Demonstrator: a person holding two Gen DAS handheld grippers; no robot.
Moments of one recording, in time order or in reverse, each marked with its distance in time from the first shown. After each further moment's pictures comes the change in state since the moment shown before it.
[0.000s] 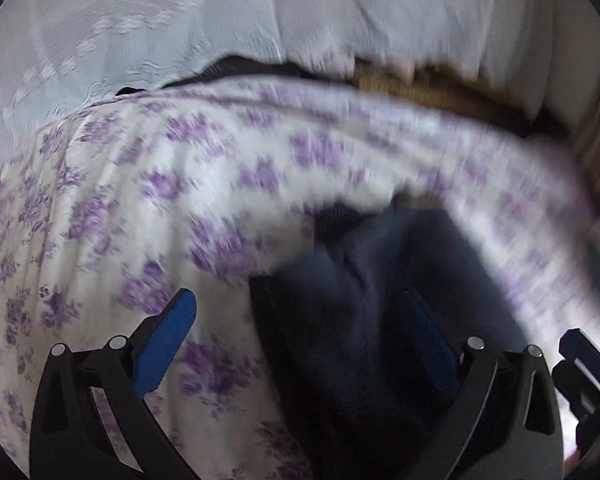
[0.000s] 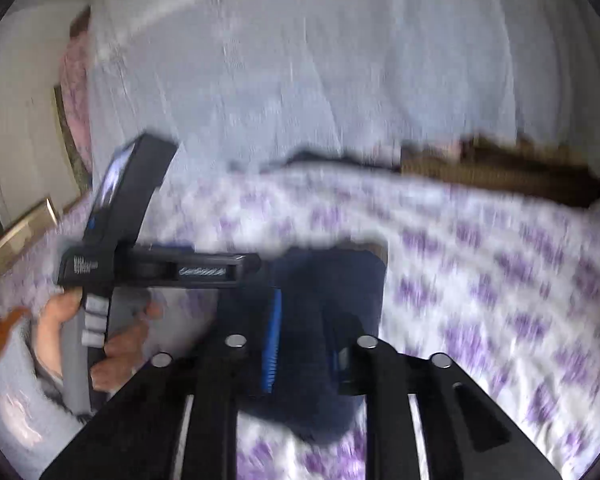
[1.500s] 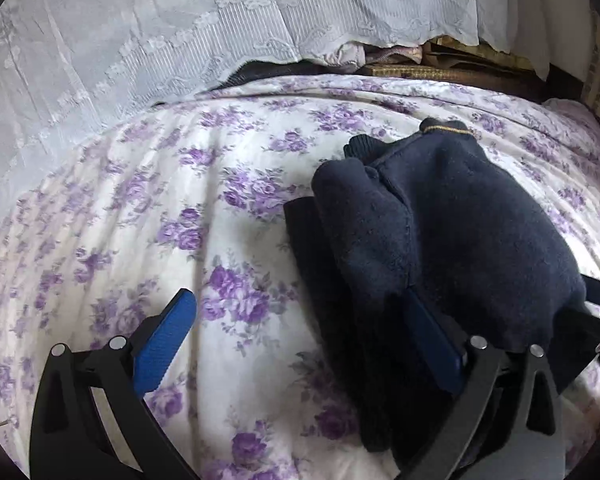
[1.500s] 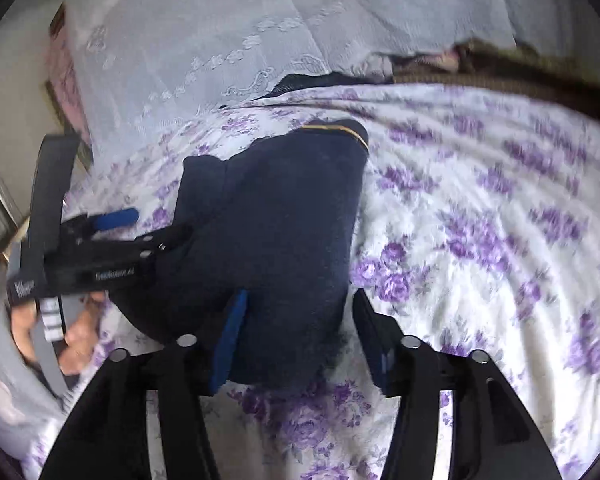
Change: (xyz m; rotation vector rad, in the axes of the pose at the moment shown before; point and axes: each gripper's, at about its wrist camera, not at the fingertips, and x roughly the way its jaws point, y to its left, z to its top) left arm -0.017 -0.002 -0.064 0.066 -0.136 0.155; right arm 0.015 -0.056 -0.035 0.150 0.093 0.157
